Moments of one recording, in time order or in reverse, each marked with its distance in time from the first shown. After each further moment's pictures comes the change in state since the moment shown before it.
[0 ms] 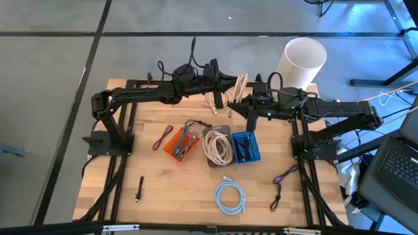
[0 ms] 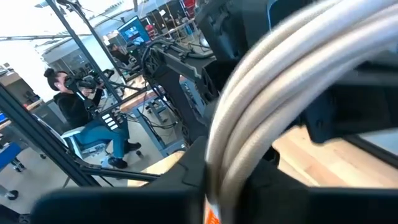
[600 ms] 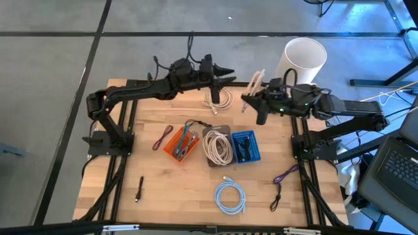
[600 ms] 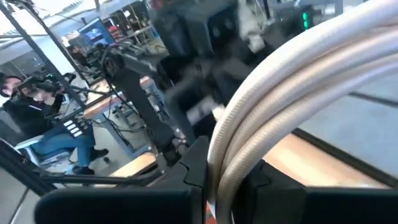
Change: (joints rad) left arm 0.054 -0.055 0.000 -0.146 -0.018 0.054; right arm -0.001 -0.123 0.000 -0.188 0.132 0.006
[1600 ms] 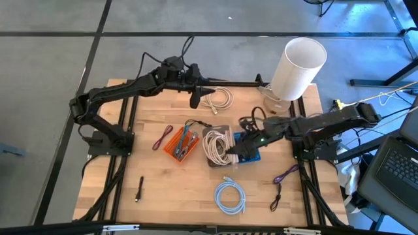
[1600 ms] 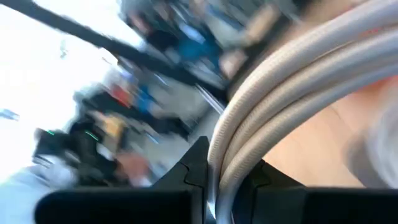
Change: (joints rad) left arm 0.123 -0.192 -0.170 -0.441 0.216 0.028; right arm 0.128 0.141 -0.415 0.550 -0.529 0.592
